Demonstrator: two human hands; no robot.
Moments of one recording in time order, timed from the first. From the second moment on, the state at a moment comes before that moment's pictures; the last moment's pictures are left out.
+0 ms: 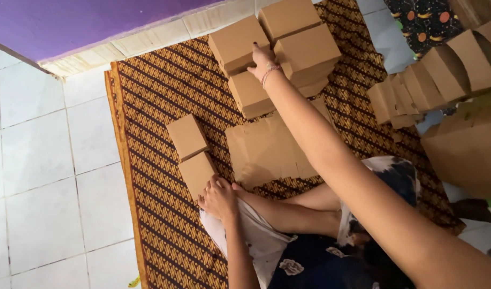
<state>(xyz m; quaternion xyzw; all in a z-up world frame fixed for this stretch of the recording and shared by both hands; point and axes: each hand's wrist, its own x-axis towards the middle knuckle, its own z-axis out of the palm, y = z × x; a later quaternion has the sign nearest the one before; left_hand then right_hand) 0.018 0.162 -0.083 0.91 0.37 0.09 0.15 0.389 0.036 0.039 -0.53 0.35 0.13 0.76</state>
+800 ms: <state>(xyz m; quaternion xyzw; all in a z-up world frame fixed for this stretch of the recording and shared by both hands) -0.014 0.169 -0.102 0.92 0.31 0.22 0.05 0.166 -0.254 -0.238 -0.95 0.10 0.22 0.19</state>
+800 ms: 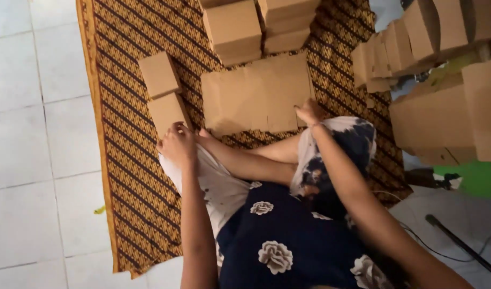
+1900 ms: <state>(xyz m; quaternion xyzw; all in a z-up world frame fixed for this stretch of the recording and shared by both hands) -0.027 0.170 -0.101 0.93 0.29 0.21 0.10 0.170 -0.252 -0.230 -0.95 0.19 0.13 0.23</state>
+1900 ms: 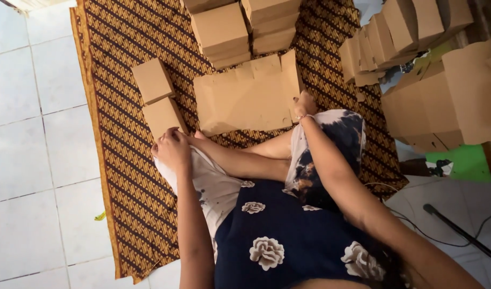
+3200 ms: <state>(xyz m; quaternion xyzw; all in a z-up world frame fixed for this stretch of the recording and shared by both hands) -0.047 0.042 0.129 0.76 0.09 0.13 0.63 -0.009 -0.192 0.104 -0.91 -0.24 -0.11 0.32</state>
